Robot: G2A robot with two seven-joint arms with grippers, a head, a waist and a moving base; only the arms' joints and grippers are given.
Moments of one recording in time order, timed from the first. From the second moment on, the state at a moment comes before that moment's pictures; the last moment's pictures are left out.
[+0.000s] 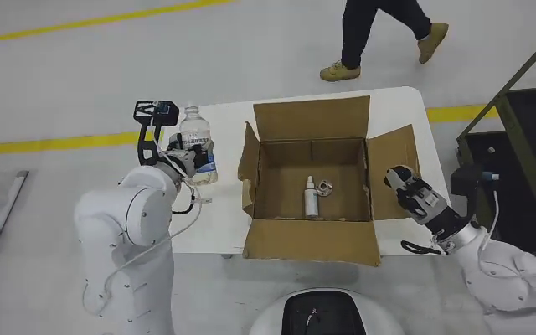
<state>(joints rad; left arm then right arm) 0.85 -1.36 -1.49 -2.04 1.33 0.03 -1.41 -1.58 -1.14 1.58 -1.98 -0.60 -0.38 0.18</state>
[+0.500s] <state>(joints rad) 0.98 -1.34 -1.48 -1.88 1.35 -0.03 -1.36 -1.59 -1.14 1.59 -1.98 -0.60 -0.39 0.18</state>
